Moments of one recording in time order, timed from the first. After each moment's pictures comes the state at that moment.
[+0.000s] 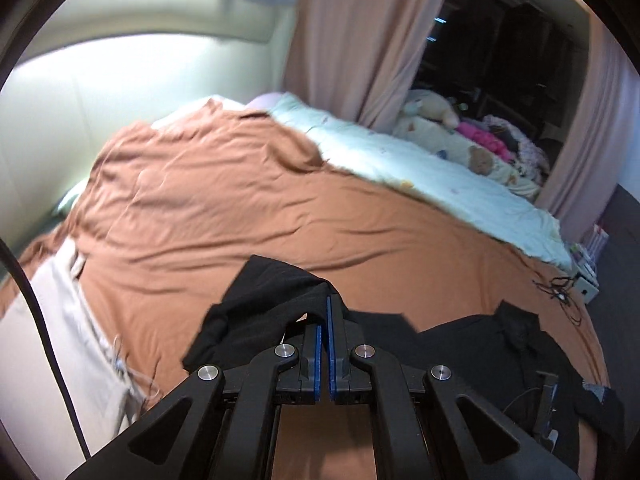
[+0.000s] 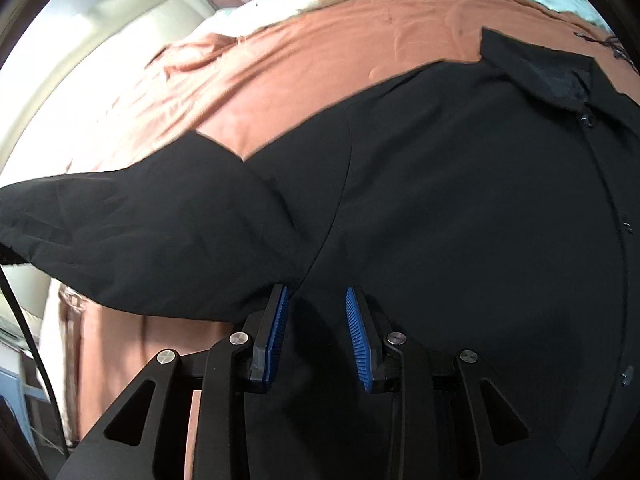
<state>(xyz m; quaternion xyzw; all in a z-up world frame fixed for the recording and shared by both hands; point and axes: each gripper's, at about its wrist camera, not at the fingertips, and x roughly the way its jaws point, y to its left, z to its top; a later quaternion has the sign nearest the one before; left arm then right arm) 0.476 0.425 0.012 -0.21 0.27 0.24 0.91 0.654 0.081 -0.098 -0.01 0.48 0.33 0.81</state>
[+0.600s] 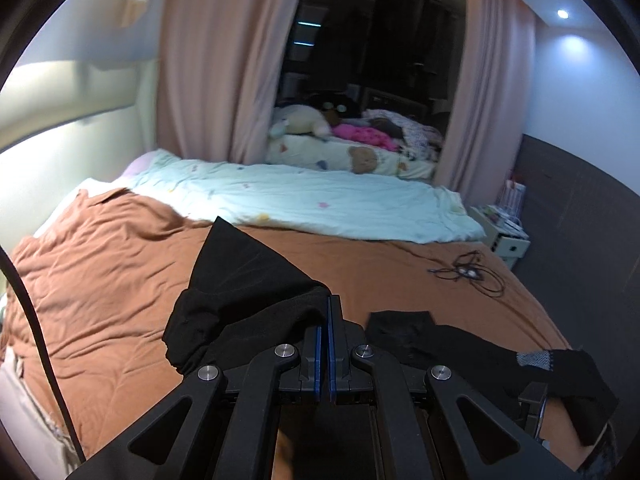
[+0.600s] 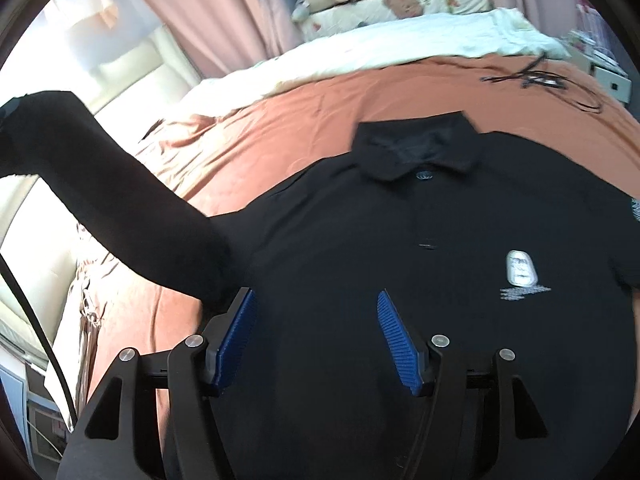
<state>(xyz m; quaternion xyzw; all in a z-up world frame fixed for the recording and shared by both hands) 0.581 0.240 0.120 -0.11 0.25 0.08 0.96 0.618 -0.109 -0.014 0.04 0.41 0.30 0.86</state>
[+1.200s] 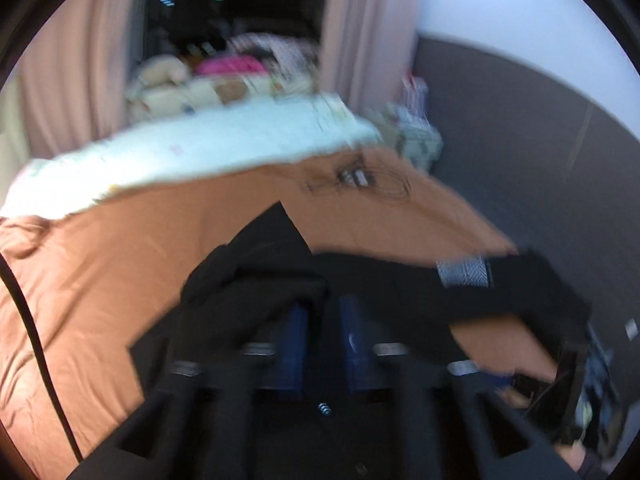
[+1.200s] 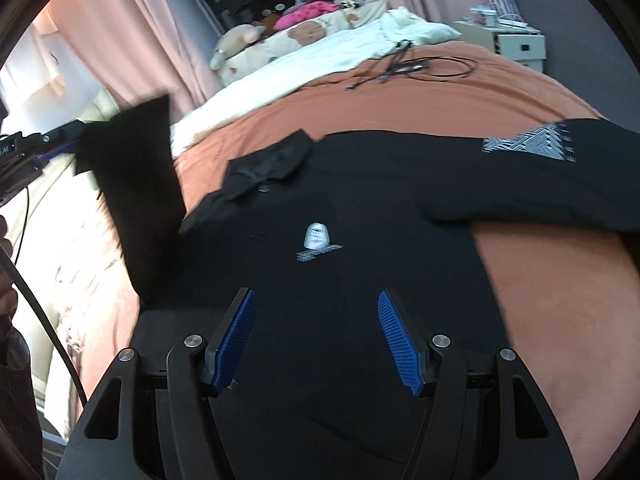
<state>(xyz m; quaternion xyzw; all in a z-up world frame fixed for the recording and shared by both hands) 0.686 0.037 0.038 -0.03 0.38 -0.11 0.92 0.561 -0.272 -0.008 0.10 0.40 0.20 0.89</state>
